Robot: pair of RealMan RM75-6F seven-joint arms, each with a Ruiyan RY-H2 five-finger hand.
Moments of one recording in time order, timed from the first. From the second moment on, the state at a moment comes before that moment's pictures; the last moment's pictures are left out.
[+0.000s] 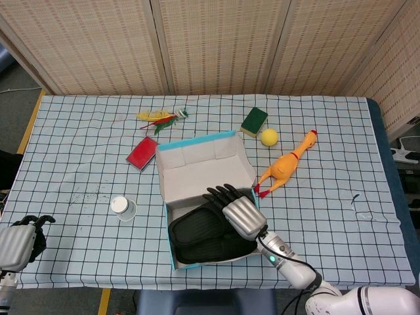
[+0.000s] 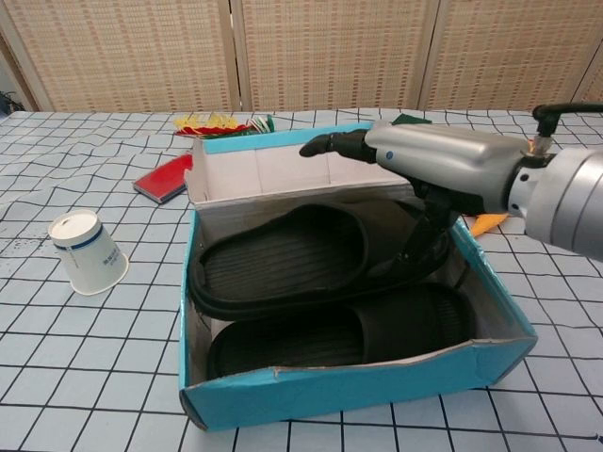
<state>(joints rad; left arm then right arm) -0.11 -1.08 -0.02 -1.69 1.42 1.39 0.17 0.65 -1.44 0.14 -1.92 -1.23 0.99 -0.50</state>
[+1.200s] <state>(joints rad) -0.11 -1.08 -0.01 -1.69 1.43 1.39 0.16 0.61 -1.71 0.07 -1.56 -1.43 1.12 -0.38</state>
